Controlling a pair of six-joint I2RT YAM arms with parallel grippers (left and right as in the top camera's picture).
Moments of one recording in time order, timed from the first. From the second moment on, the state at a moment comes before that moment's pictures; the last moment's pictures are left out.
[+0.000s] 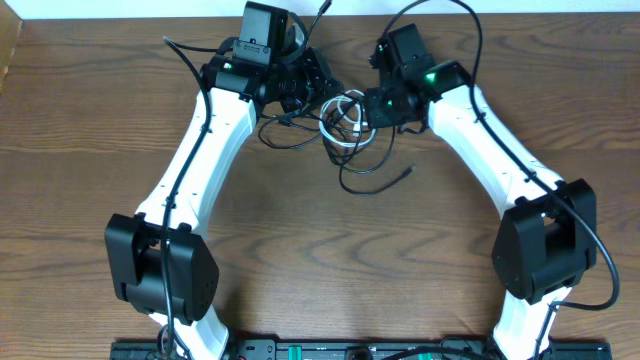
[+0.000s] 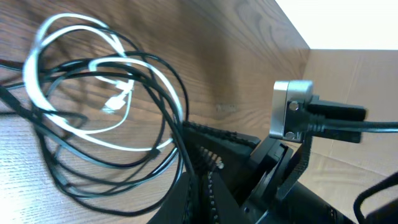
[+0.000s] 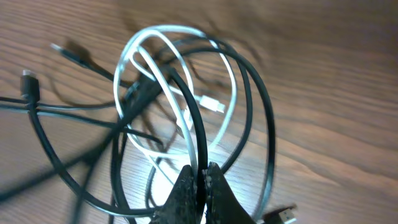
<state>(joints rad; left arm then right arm) -0.28 1.85 1.68 -0.73 0.59 -0.85 0.41 1.99 1.71 -0.83 -0.11 0.26</state>
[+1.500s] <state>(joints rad) -0.20 1.88 1.68 -0.98 0.44 -0.57 0.24 2.06 1.79 -0.90 -0.40 0.01</state>
